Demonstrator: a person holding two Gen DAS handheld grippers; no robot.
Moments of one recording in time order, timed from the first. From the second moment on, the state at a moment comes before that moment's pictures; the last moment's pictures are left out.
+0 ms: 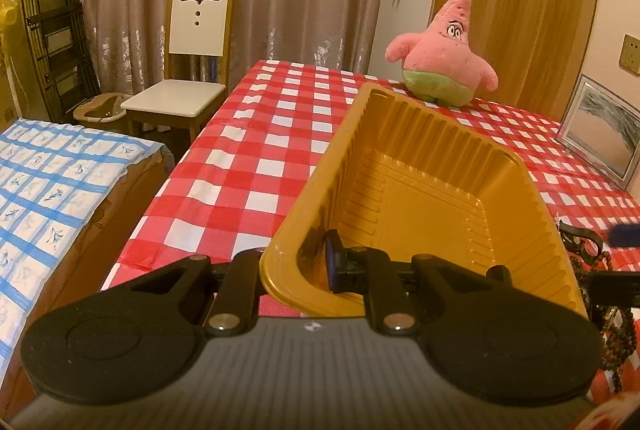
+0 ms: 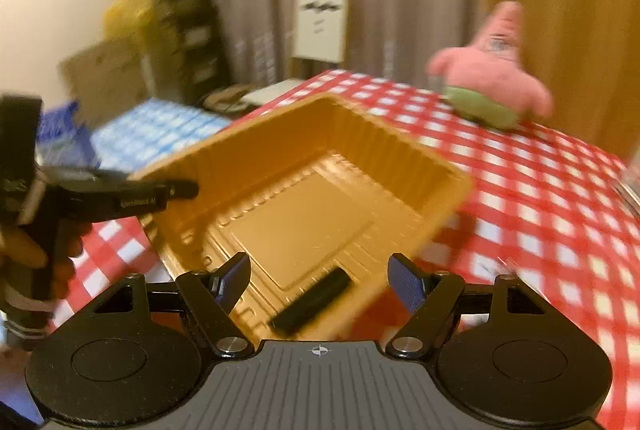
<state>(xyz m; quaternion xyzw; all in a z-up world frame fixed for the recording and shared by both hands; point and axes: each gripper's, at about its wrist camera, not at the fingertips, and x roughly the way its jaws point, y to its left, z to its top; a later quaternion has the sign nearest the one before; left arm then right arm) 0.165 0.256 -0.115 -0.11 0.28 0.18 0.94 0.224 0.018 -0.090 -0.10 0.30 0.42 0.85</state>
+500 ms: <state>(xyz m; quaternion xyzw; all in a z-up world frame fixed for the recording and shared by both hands) 0.156 0.243 -0.109 -0.11 0.28 0.21 0.93 0.233 -0.084 -0.109 -0.10 0.38 0.33 0.86</state>
